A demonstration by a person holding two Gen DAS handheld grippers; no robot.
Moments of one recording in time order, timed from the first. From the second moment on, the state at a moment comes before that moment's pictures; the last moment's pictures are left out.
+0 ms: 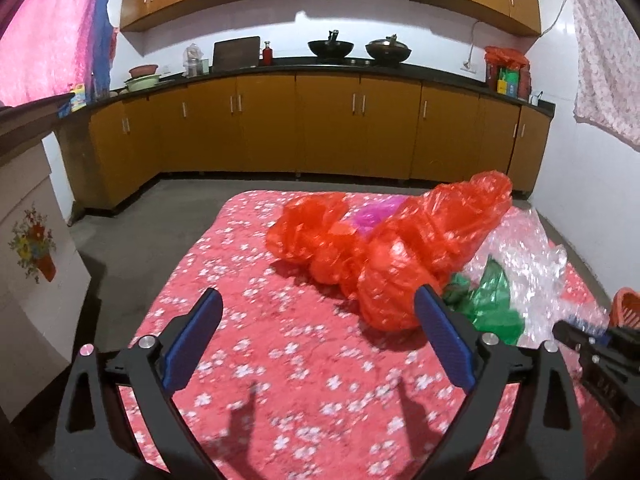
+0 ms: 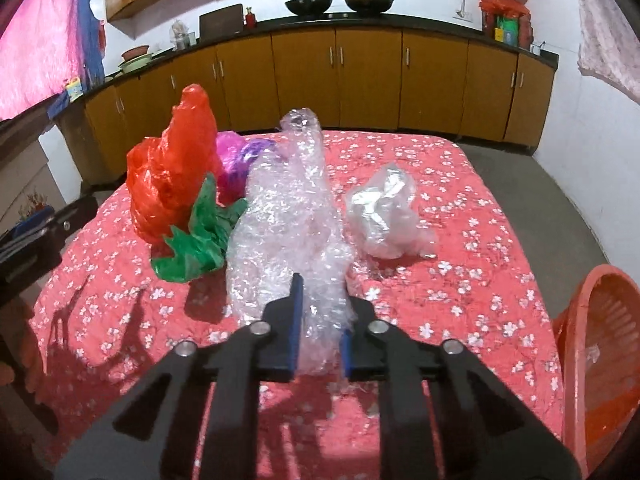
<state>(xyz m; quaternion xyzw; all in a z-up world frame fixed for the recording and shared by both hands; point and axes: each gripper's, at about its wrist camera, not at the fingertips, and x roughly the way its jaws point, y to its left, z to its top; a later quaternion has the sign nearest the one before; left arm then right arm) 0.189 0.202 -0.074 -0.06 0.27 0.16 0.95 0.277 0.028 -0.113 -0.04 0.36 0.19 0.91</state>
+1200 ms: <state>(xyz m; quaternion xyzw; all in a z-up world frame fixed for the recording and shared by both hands) 0.251 0.151 -0.082 -0.01 0.31 0.07 0.95 0.266 -0.002 -0.113 -0.02 0.37 0.19 0.91</state>
